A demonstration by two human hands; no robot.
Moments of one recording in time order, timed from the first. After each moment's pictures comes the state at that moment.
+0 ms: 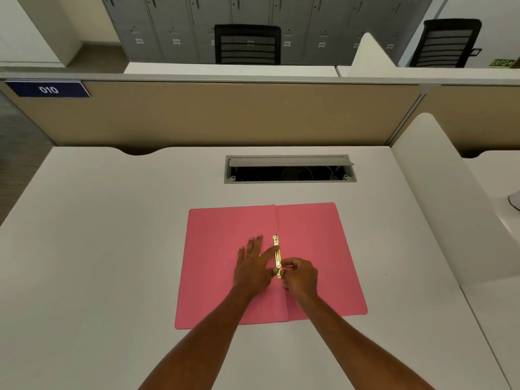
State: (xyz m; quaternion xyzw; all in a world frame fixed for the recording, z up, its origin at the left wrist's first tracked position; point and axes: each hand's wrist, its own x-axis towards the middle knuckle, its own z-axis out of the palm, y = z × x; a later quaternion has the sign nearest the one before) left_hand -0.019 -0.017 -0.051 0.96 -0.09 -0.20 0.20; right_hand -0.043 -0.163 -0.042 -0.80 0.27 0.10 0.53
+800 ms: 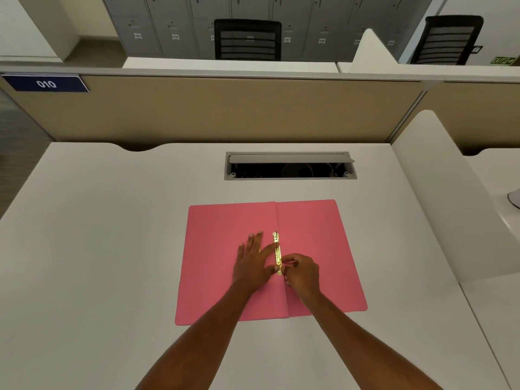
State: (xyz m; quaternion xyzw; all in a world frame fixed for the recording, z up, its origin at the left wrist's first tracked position) left_hand -0.019 -0.014 -0.050 0.95 -0.09 -0.20 0.21; right_hand -0.042 -0.168 -0.037 -0.84 0.22 0.11 0.48
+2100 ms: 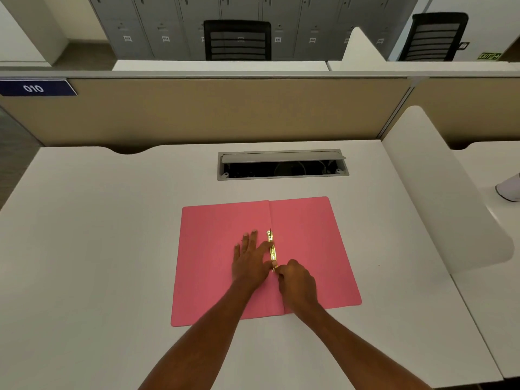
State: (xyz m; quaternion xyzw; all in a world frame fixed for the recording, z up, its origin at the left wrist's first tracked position) left_hand -0.020 -0.029 -0.044 0.95 -0.04 -0.20 0.22; right_hand -0.070 -0.172 -0.040 -0.98 0.02 0.11 0.14
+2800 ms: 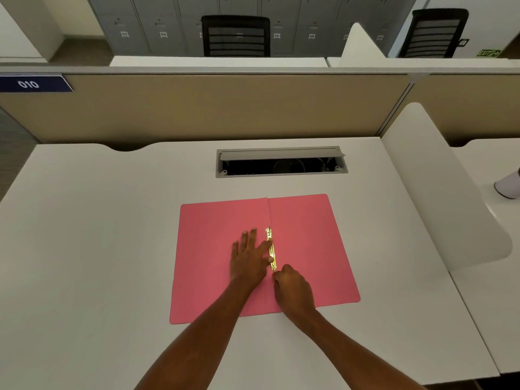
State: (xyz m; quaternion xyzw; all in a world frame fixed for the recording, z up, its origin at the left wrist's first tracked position) left_hand -0.024 -0.029 -0.047 0.97 -0.06 -0.18 0.17; right_hand -0.088 -0.167 -0.053 -0.98 0.00 0.12 0.14
